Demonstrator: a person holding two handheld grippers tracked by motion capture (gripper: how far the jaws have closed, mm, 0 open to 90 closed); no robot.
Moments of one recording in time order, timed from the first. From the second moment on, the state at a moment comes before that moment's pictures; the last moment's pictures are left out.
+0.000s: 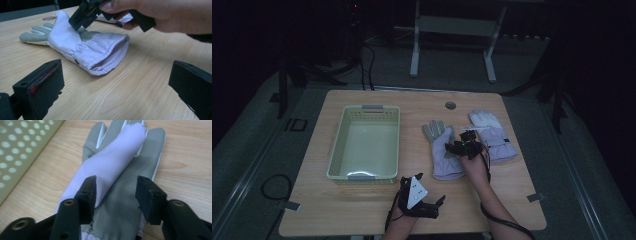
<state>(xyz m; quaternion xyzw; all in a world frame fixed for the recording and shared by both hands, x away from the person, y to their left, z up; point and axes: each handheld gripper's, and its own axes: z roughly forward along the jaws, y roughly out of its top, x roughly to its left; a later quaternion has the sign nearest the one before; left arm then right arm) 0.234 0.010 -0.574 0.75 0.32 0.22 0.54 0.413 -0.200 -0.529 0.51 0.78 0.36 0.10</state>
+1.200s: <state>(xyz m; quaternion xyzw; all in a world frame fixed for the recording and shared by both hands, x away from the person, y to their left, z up) 0.234 0.009 -0.574 0.75 0.32 0.22 0.54 0.423 -0.315 -0.482 0.50 0.76 0.35 0.22</state>
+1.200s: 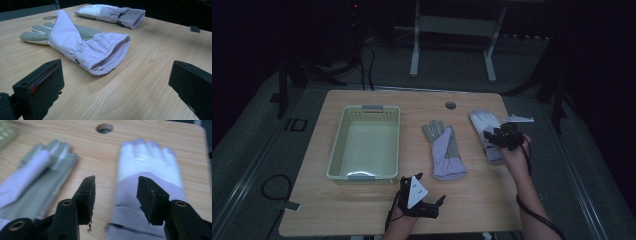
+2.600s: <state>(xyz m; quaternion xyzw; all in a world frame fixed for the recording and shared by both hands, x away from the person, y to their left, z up) 0.234 0.010 -0.574 0.75 0.32 0.22 0.54 0.487 -0.353 -0.535 0.56 0.75 0.31 0.15</state>
